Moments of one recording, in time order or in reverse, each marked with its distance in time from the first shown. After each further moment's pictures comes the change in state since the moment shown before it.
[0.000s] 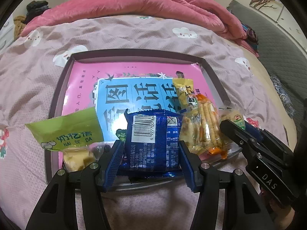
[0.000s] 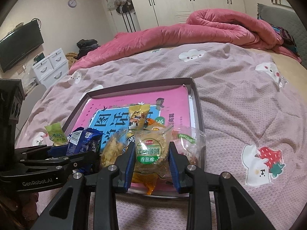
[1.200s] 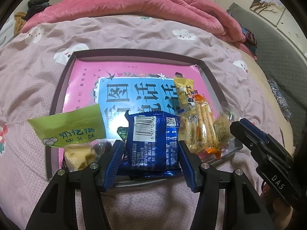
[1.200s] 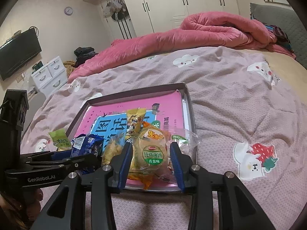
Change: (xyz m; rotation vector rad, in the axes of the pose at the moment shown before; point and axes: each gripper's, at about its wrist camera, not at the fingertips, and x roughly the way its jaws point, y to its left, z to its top) left arm -0.004 0.005 -0.002 -0.021 -0.004 -0.029; right arm -0.020 -0.008 -0.003 0.047 -0.044 -0.015
